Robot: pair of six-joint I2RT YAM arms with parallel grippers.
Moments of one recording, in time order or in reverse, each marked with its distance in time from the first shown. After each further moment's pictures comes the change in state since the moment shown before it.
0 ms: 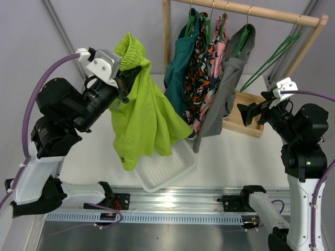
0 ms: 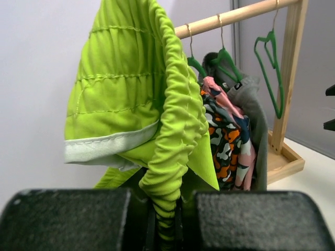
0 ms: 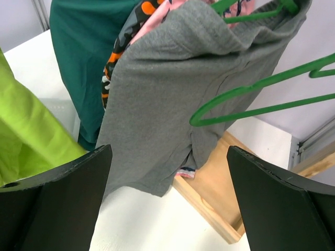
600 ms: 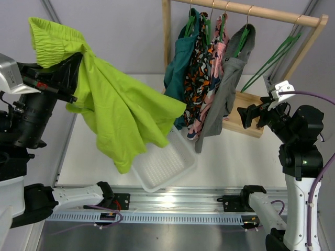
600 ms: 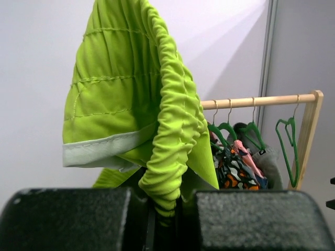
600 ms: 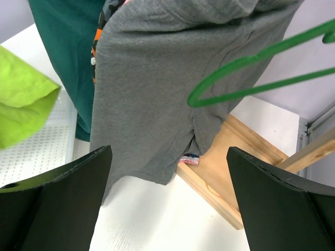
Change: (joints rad) left arm 0.006 -0.133 0.100 0.073 -0.118 0.007; right arm -0.037 -0.019 -0.071 -0.014 -0.011 0.018
